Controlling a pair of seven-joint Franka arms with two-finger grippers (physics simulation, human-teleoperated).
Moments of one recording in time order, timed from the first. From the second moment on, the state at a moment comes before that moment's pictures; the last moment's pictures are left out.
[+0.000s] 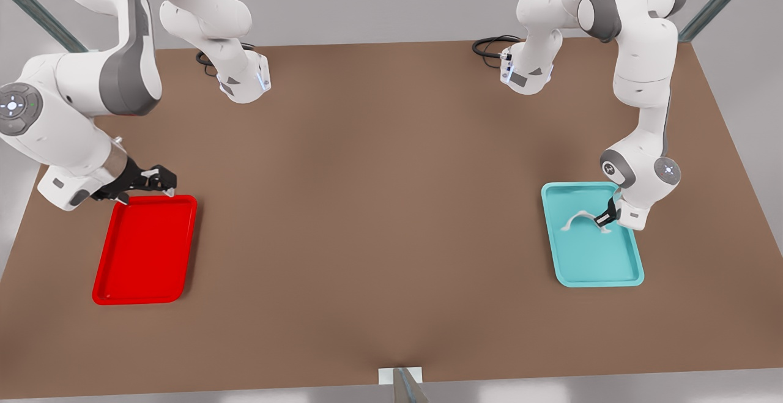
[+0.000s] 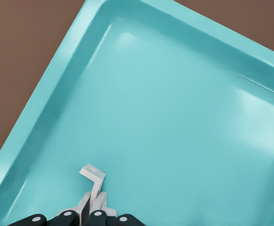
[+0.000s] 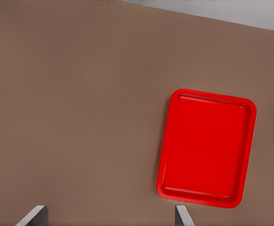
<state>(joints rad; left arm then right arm) -0.03 0.53 0.24 -2.12 -0.39 2.72 0.09 -0.06 0.16 0.12 -1.44 -0.06 1.60 -0.10</state>
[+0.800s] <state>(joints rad) -0.56 0.56 0.02 -1.37 -0.48 2.05 -0.88 -0.02 0.22 0.32 -1.40 -0.01 1.61 -0.07</state>
